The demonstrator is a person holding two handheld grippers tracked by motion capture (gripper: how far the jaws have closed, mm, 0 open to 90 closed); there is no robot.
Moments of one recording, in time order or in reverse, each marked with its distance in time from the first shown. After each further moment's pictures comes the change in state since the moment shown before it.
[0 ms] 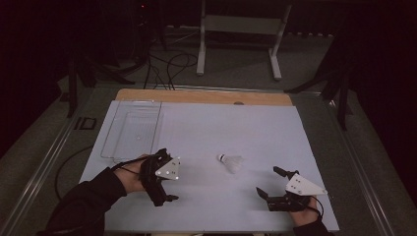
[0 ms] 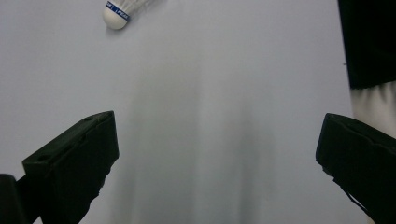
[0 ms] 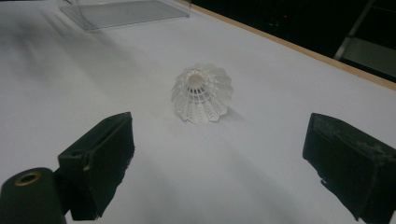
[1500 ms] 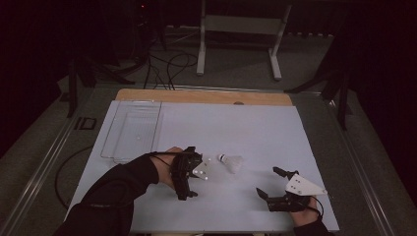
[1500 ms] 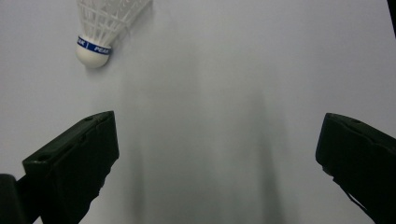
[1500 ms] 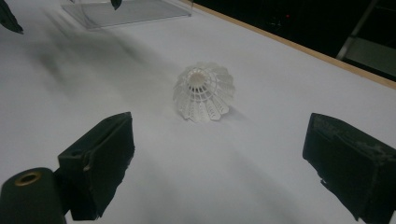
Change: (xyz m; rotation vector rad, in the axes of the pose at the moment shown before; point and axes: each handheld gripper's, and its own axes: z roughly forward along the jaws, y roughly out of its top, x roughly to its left) left arm 0.021 0.054 0.053 0.134 -0.047 0.162; right arm 0.000 -0.001 0.000 0.005 0.007 0.001
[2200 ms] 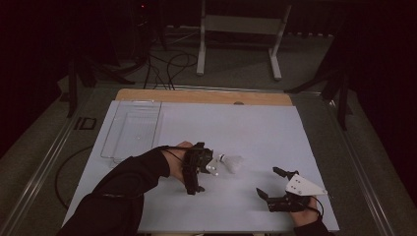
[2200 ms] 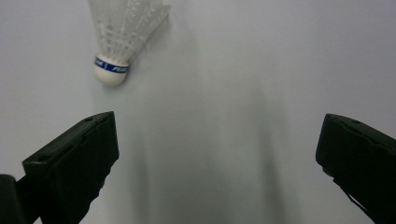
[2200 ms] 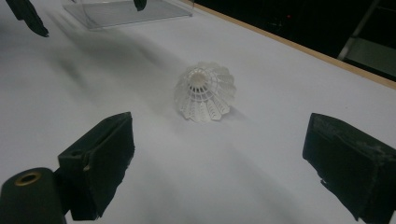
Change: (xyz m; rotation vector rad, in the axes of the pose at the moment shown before) left arm 0.017 0.024 0.008 0.061 -0.005 0.035; right arm 0.000 0.000 0.000 -0.001 0.006 -0.001
